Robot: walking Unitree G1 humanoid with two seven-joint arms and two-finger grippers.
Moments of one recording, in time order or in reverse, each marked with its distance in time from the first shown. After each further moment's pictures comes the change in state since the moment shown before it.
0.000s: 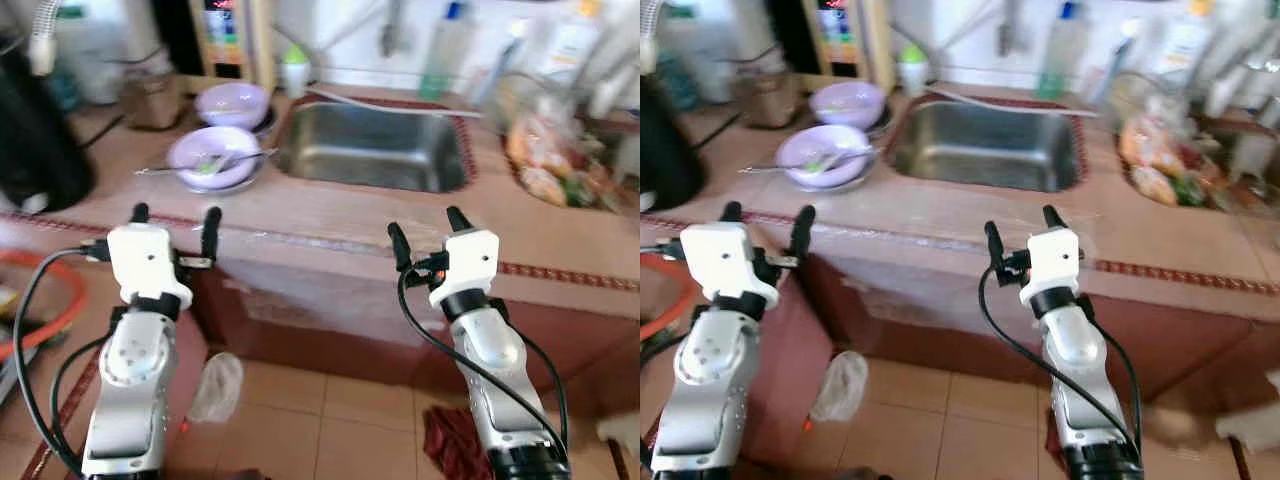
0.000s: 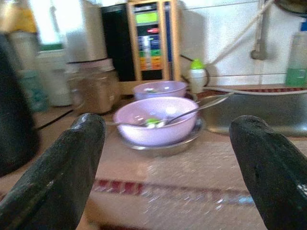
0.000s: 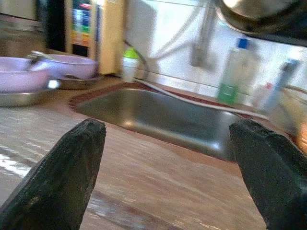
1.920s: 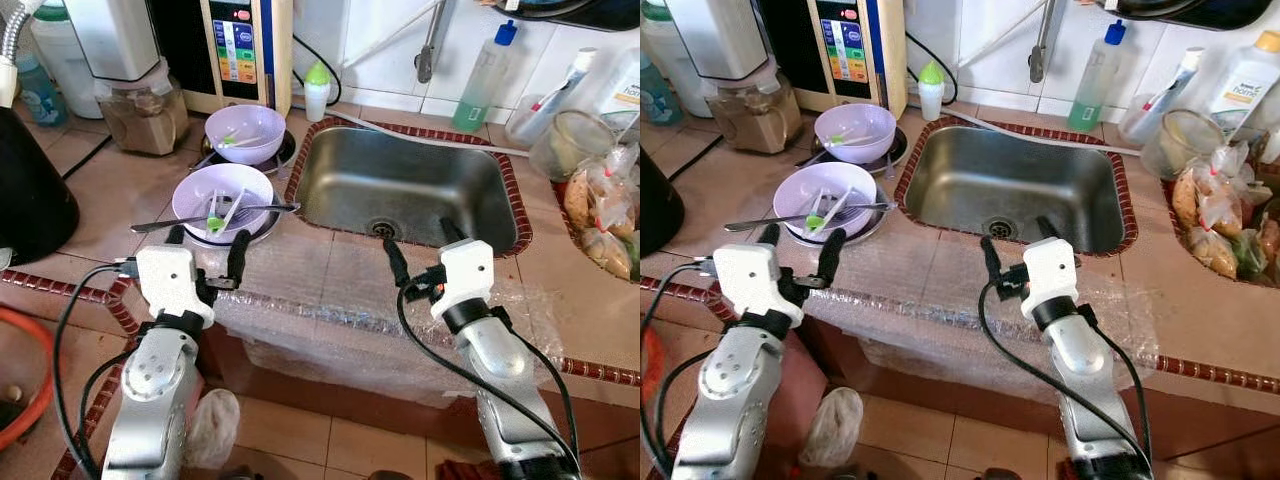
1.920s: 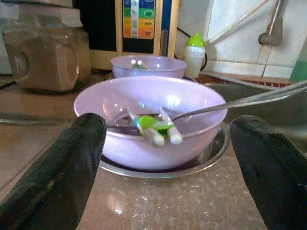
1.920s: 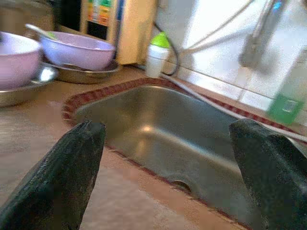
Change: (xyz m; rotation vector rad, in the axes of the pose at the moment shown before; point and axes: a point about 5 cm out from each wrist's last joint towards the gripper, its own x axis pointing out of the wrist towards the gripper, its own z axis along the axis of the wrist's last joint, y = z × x) left arm -0.008 -0.017 -0.025 -0.104 0.075 -0.104; right arm -0.014 0.006 -0.005 -0.012 0.036 0.125
